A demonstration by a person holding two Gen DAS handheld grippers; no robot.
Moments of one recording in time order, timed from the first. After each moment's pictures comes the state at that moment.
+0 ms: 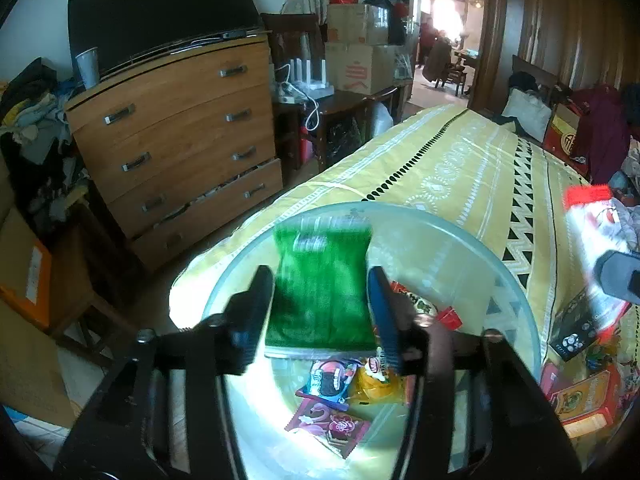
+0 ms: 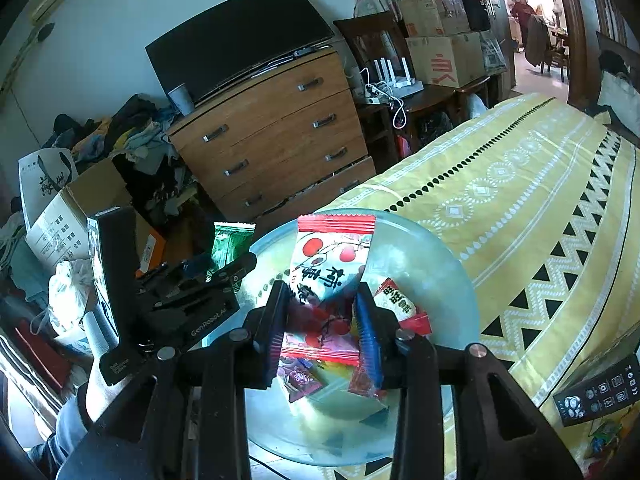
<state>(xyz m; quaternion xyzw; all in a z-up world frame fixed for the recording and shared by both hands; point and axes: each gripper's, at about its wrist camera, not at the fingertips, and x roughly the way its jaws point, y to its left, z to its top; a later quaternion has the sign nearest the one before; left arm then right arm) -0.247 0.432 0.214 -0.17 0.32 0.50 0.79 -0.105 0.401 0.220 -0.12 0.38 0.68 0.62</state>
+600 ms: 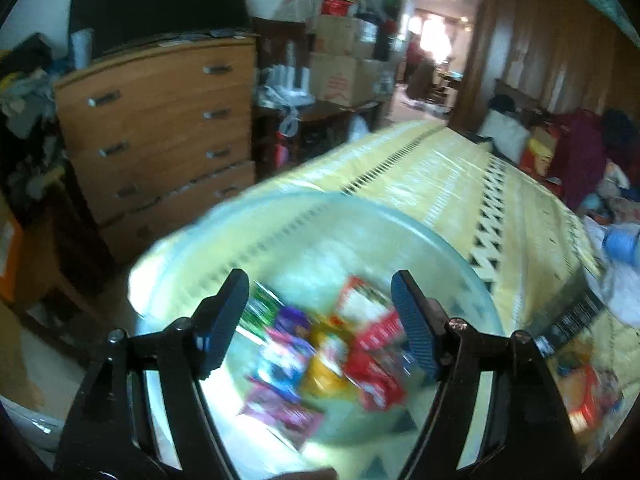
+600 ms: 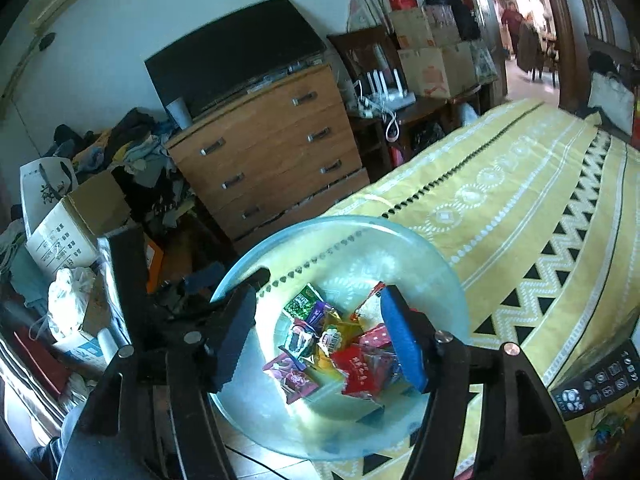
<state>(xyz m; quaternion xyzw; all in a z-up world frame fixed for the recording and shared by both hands) -0.252 0.395 0.188 -0.21 0.27 0.45 0.82 -0.098 0.348 0.230 -0.09 0.34 0.68 0.65</state>
